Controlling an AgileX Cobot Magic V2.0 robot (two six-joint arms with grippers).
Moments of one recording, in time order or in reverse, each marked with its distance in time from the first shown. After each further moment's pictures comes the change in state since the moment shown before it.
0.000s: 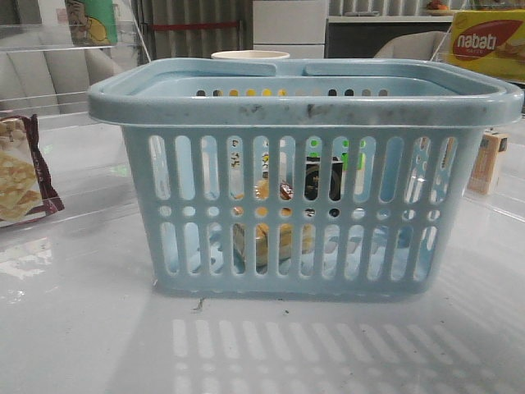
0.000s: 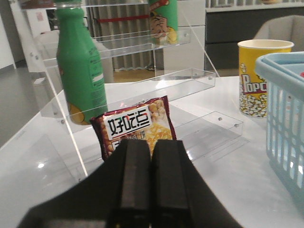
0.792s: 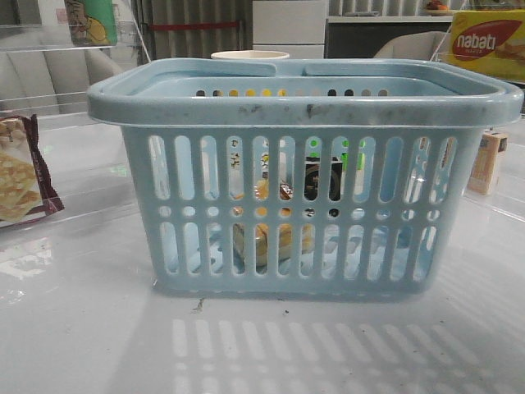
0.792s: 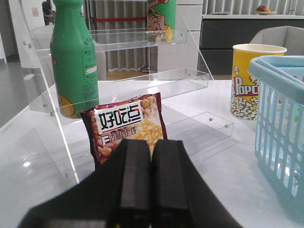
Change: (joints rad) left arm -0.032 -0.012 0.006 -0.012 0.002 -0.017; right arm 0.000 0.000 0.000 0.000 0.000 0.000
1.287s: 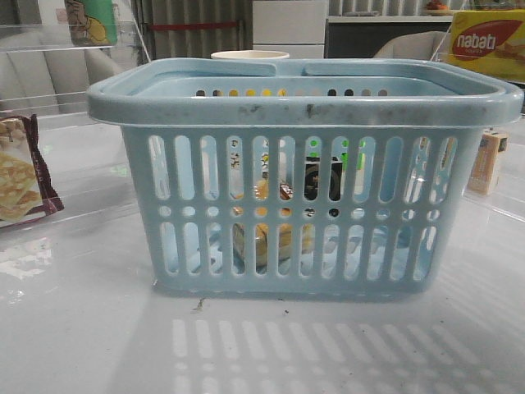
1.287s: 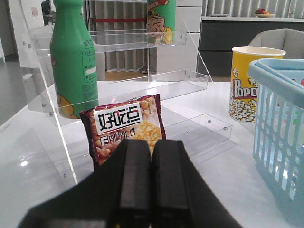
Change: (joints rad) left arm -0.006 0.000 0.000 0.106 -0.002 -0.121; right arm 0.000 0.000 0.000 0.000 0.001 0.000
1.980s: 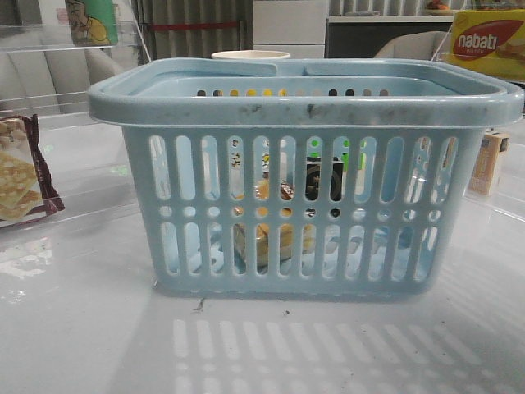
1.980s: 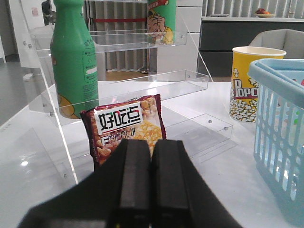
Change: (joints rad) left arm 0.000 0.000 0.000 0.000 0.000 0.000; right arm -0.132 -0.125 0.122 -0.024 -0.105 0.000
